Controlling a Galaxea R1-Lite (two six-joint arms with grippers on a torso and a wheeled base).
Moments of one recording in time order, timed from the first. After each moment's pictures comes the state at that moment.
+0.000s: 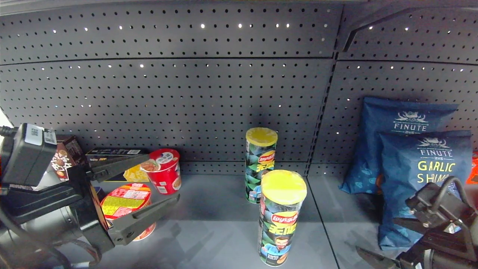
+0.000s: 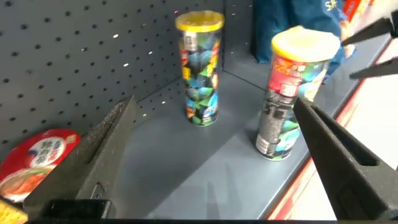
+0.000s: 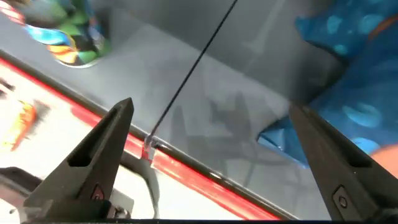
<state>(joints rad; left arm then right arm) -0.34 1.20 -0.38 -0.77 -0.45 0.07 0.70 1.19 -0.44 -0.17 -0.29 0.00</state>
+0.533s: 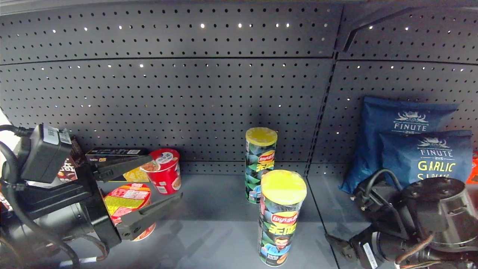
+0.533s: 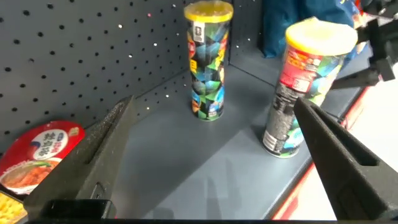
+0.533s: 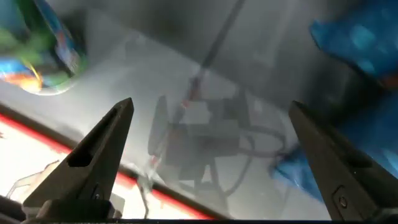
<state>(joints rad) -0.33 1.24 -0.39 -0.77 -0.44 0.07 0.73 1.45 -0.53 -0.29 -0.34 0.02</state>
